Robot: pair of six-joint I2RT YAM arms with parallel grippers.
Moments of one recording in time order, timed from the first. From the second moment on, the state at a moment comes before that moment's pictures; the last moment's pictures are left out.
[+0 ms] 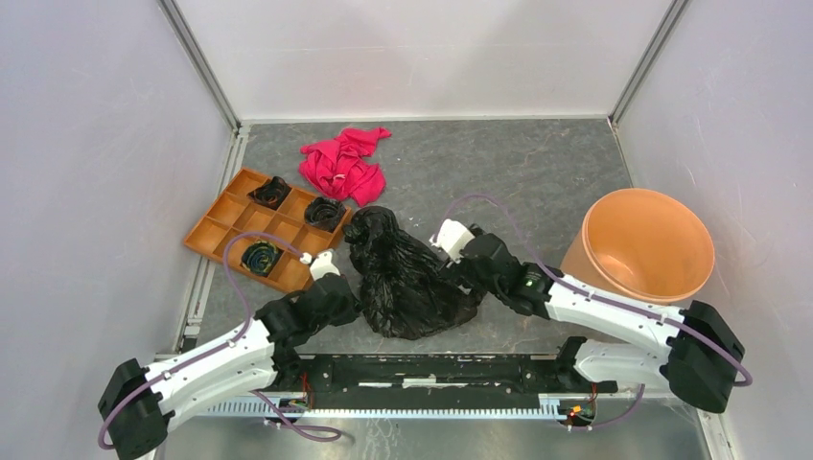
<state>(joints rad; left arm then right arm) -0.87 0.71 0.30 -0.42 -0.29 -1.00 0.91 1.13 0.63 -0.19 0.35 -0.15</state>
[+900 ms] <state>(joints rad) -0.87 0.59 0.29 -0.48 -0.29 -1.02 1.20 1.61 0.82 -0.06 0.59 -0.46</state>
